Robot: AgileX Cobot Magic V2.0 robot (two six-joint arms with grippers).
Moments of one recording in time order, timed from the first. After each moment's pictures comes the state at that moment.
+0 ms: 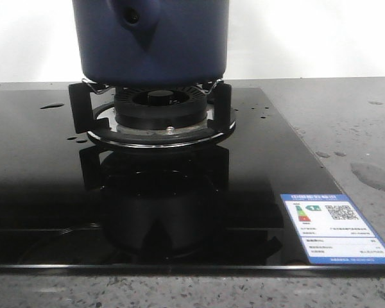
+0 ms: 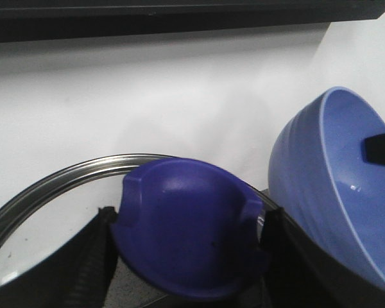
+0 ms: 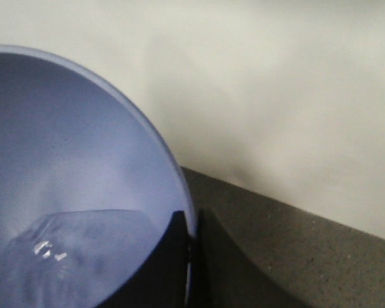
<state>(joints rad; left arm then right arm) 0.03 1.33 -1.30 -1.23 0.63 1.23 0.37 1.62 -1.57 0.23 0.31 -0.17</state>
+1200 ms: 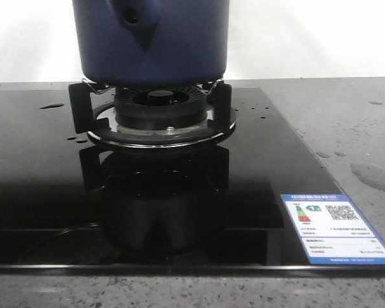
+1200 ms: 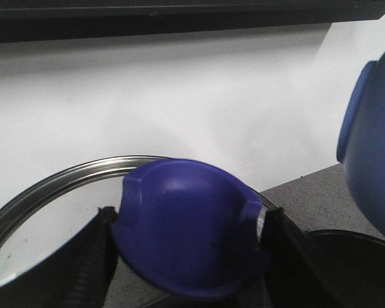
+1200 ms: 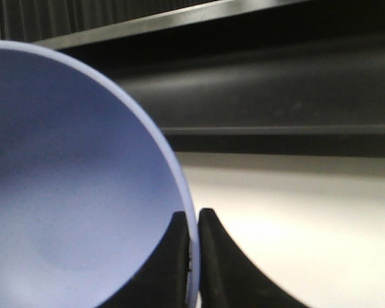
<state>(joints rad) 0.03 1.33 -1.30 -1.23 0.63 1.23 0.47 1.52 -1.11 0.16 -0.73 -0.18</state>
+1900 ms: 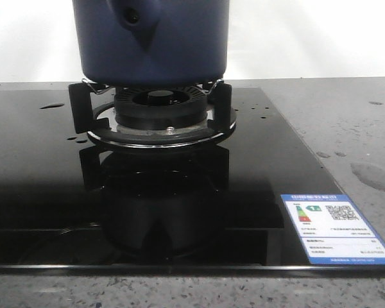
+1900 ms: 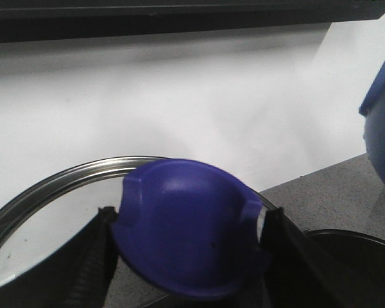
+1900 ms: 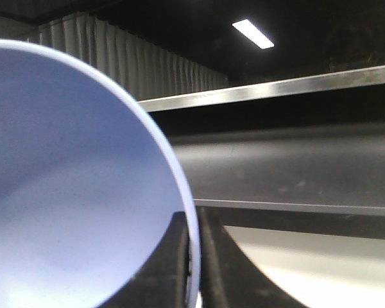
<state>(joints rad) 0.03 1.33 -1.30 -1.23 0.63 1.23 0.47 1.57 -1.11 0.09 -0.97 -0.18</state>
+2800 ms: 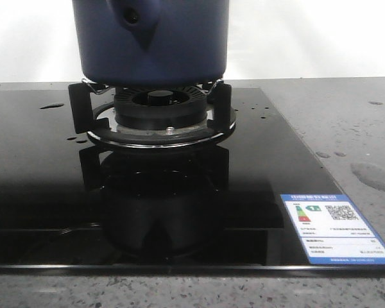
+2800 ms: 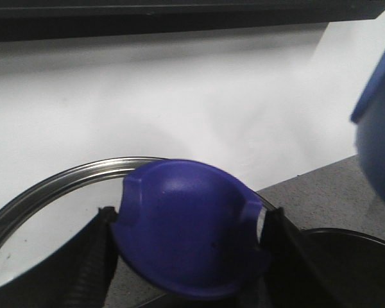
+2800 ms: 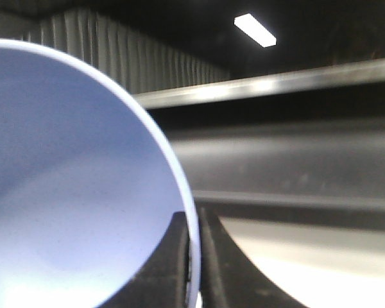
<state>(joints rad) 0.03 1.33 -1.30 -1.23 0.64 1.23 0.47 1.57 -1.11 0.09 -0.94 -0.18</state>
